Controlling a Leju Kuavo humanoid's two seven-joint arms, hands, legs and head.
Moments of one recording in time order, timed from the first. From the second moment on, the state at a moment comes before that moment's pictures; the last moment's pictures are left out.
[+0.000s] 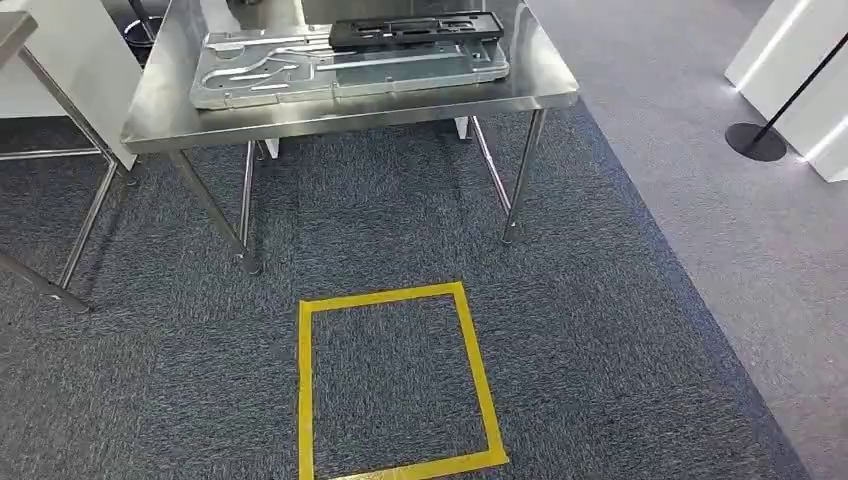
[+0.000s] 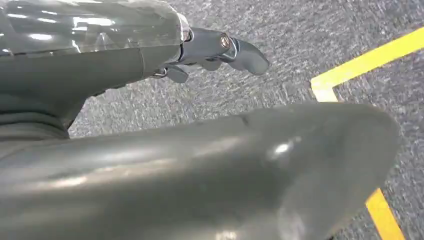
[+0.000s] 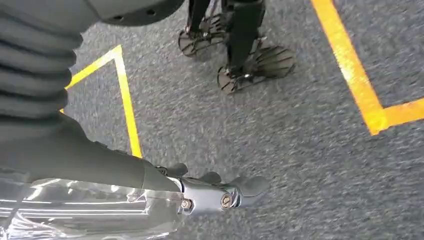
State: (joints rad) left arm -0.13 -0.20 0.97 -0.19 -1.31 0.22 -0.15; right arm -0.10 0.00 -0.34 -0.20 0.11 -0.13 -0.16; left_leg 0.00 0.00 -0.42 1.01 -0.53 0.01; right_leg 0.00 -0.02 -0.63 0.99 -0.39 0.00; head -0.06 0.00
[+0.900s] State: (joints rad) left arm -0.12 -0.21 0.95 -0.19 -1.33 0.22 -0.10; right arm -0.09 0.02 -0.35 -0.19 0.15 -0.18 -0.10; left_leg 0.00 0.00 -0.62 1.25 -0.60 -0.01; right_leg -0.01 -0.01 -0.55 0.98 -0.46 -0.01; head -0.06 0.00
